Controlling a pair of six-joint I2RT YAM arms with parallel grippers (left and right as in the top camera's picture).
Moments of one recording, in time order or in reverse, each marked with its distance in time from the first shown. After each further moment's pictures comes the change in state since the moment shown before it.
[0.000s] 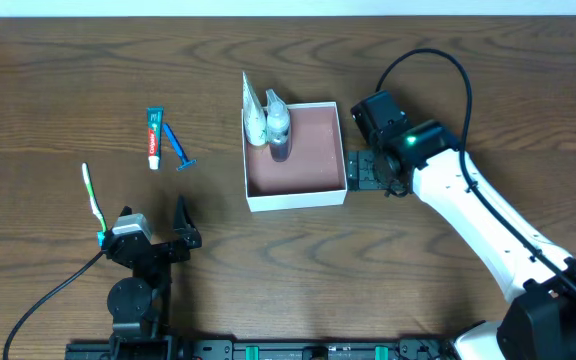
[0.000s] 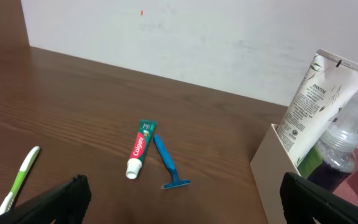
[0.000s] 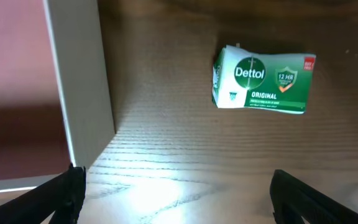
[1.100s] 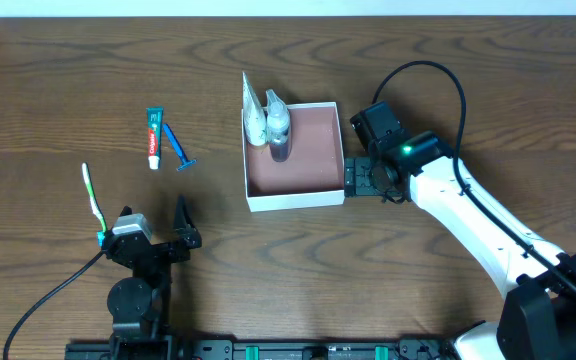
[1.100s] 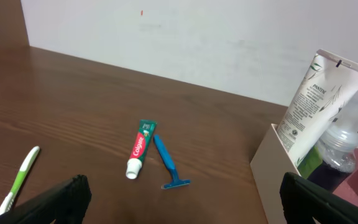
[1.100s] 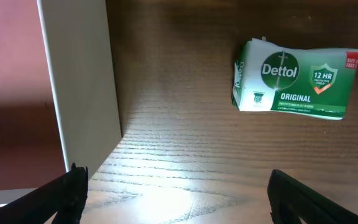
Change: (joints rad) left arm 0.000 0.000 0.000 0.000 0.000 0.000; right arm 0.000 0.000 -0.079 0.103 -0.047 0.000
